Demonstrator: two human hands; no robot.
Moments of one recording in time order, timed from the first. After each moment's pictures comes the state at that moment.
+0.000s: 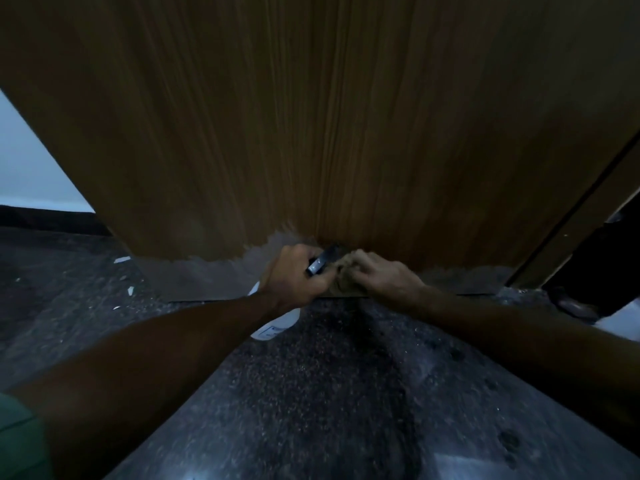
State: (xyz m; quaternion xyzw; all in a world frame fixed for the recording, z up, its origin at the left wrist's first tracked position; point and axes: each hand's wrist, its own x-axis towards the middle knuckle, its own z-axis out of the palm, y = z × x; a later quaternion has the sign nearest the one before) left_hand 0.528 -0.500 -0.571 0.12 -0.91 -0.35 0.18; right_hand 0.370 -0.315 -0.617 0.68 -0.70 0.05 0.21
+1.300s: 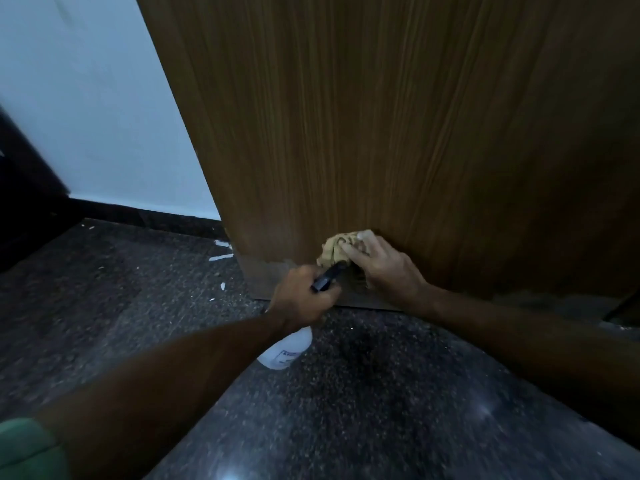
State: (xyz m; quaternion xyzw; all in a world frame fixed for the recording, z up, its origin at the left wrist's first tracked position) left_hand 0.646 -0.573 -0.553 0.25 -0.88 -0.36 0.17; right_hand 0.457 -0.448 -0.575 0.64 -0.72 0.12 0.26
